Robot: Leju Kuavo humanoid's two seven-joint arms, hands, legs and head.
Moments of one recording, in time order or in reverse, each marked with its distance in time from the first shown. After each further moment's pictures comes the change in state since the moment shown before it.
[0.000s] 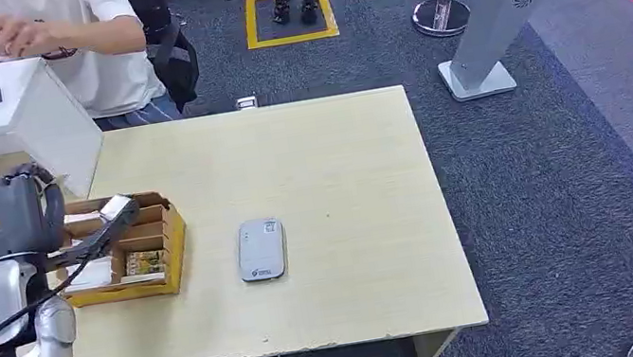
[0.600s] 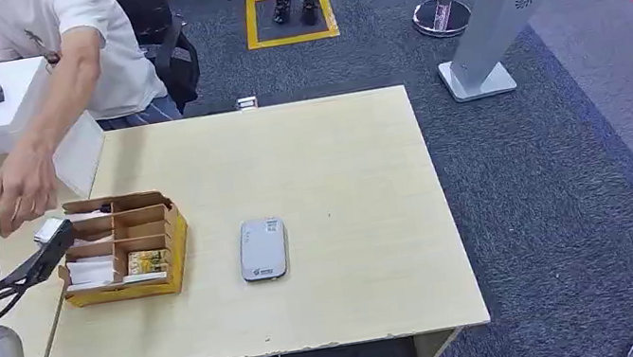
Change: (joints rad) left arm 0.050 0.068 0.165 -0.010 -0.024 -0.002 -0.002; right arm -0.001 0.000 -0.013 0.000 0.000 0.000 0.000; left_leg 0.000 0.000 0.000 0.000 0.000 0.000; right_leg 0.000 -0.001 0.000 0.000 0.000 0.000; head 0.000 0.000
